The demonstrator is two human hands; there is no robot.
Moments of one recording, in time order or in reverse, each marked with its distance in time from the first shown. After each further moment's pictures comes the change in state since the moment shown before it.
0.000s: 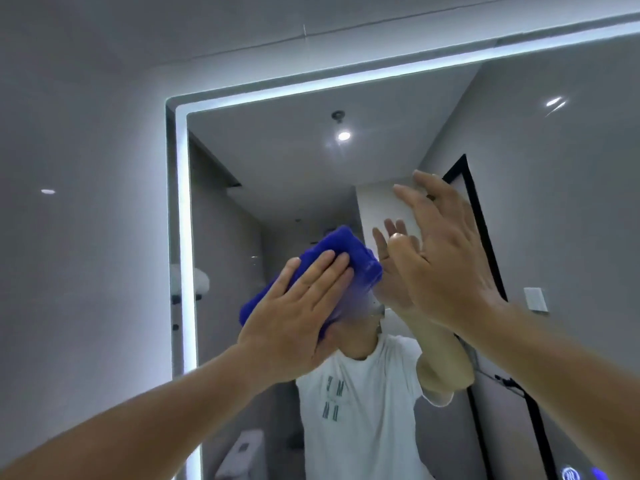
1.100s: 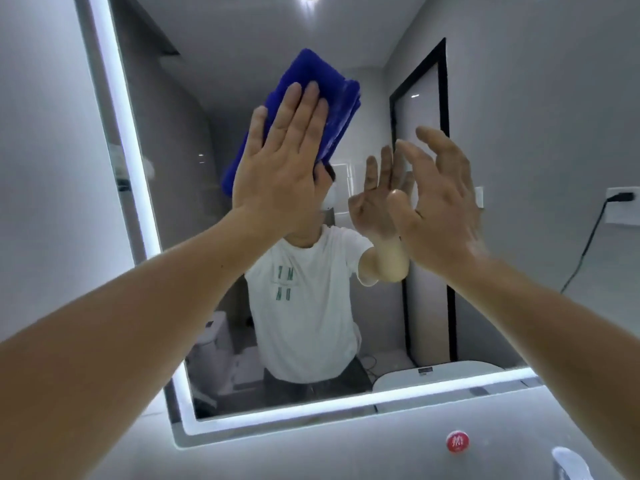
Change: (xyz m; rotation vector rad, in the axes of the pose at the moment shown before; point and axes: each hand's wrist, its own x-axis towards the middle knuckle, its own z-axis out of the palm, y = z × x) left_hand 0.019 0.032 0.004 -0.080 0.072 -0.332; right_hand -0.094 0.008 -0.012 -0.158 -0.216 0.181
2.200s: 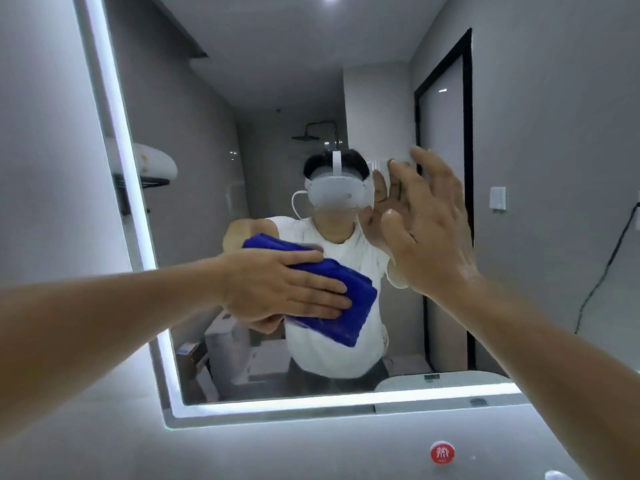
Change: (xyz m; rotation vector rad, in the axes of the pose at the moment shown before) left_hand -0.069 0.002 0.011 0.020 -0.350 1.217; right_hand -0.008 0.044 -0.006 0.096 0.019 -0.088
